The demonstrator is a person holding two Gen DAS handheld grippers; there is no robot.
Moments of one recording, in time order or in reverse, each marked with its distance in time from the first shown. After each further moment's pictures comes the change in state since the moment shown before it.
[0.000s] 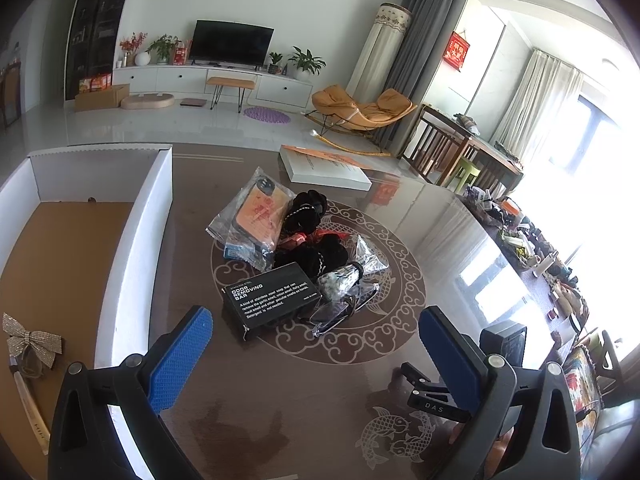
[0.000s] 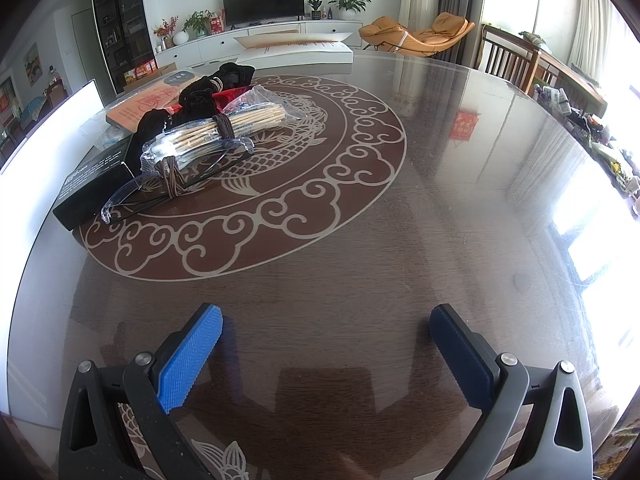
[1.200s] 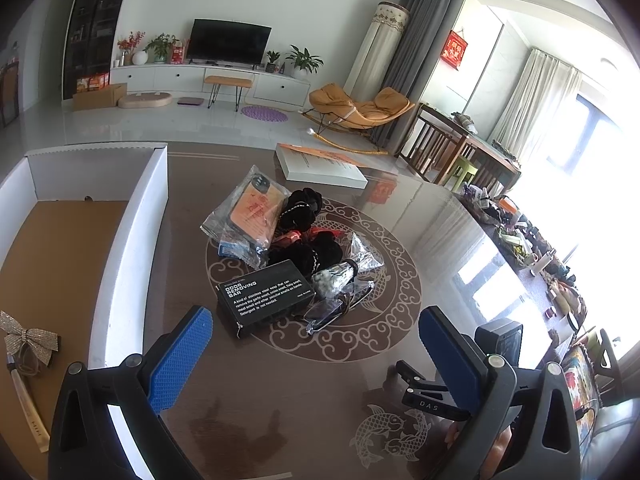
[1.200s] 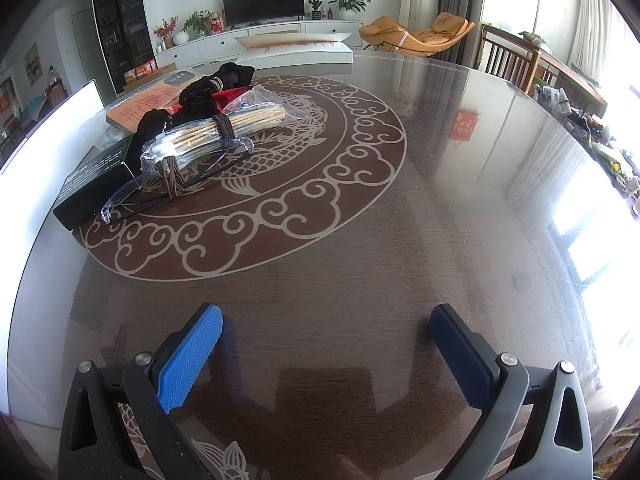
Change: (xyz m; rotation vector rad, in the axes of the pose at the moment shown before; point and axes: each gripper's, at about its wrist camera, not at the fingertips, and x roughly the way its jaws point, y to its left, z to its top) left arm 0.003 -0.005 -0.003 0.002 0.005 -0.009; right arm 0.001 0.000 0.000 0.000 0.000 0.000
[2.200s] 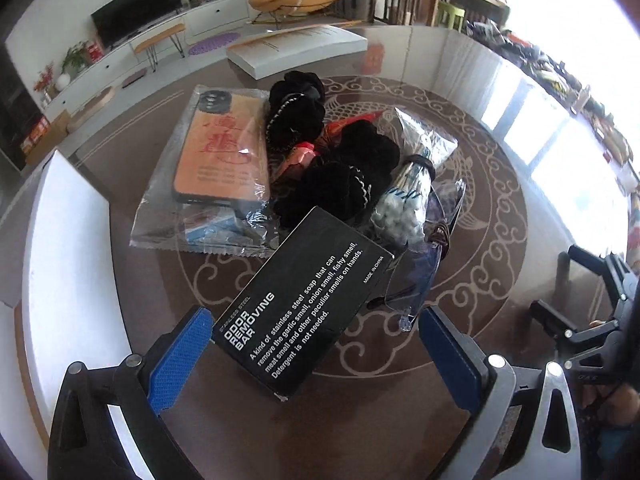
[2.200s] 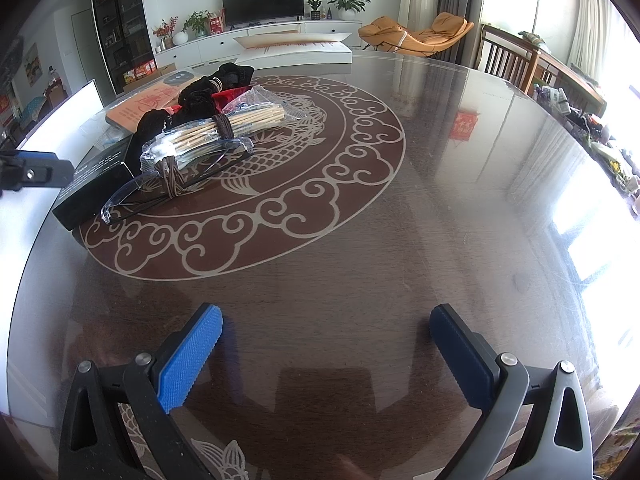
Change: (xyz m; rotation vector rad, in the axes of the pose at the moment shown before) left arm 0.177 0.002 0.011 0.465 0.430 0.132; right arm -0.002 0.000 -0.001 0.001 -0.001 -0.001
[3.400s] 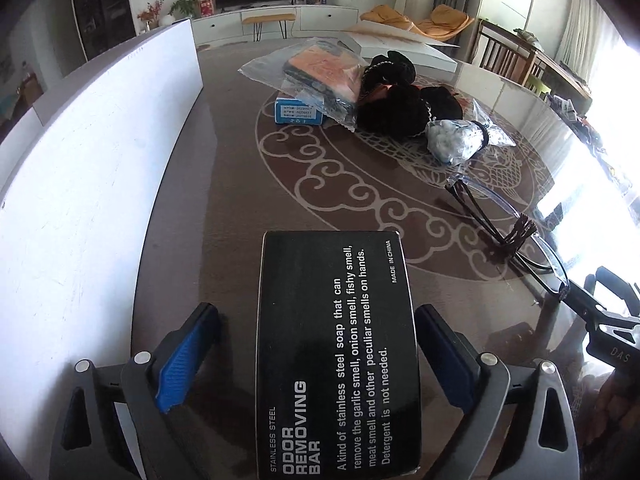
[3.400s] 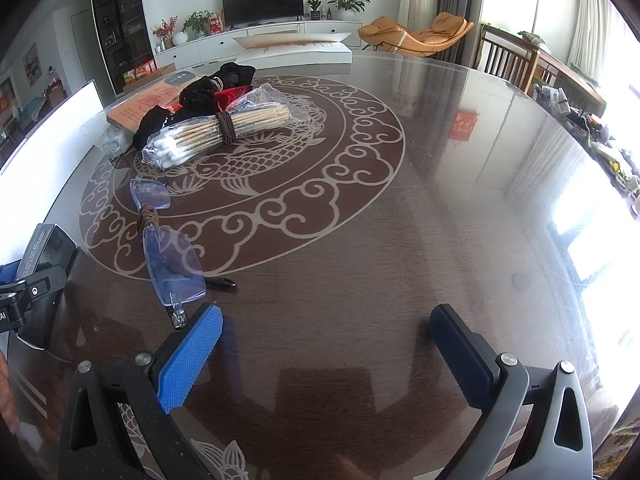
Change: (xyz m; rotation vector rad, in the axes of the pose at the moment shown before) left arm -0.010 -0.006 -0.116 -0.410 -0.111 0.130; right arm 0.000 0.000 0.000 0.000 0.000 0.001
